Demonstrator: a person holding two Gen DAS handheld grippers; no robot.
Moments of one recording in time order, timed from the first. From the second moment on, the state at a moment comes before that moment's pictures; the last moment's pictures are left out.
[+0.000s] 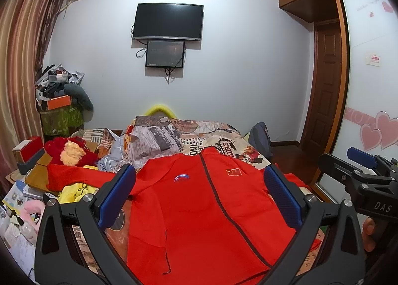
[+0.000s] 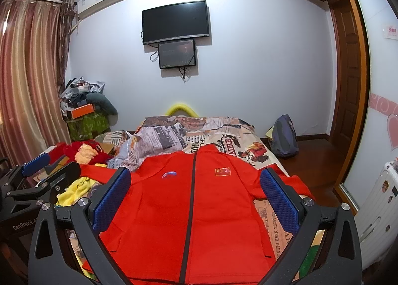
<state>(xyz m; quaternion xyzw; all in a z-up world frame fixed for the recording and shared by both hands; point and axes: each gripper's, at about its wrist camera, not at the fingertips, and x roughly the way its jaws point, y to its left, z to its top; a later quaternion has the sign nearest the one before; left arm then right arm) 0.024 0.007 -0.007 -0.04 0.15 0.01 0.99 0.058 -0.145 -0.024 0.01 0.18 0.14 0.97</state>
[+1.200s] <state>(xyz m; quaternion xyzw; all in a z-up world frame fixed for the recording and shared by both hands) 0.233 0.310 -0.160 -0.25 0.37 0.10 0.89 0.236 -0.060 -0.093 -0.07 0.30 0.20 0.93</state>
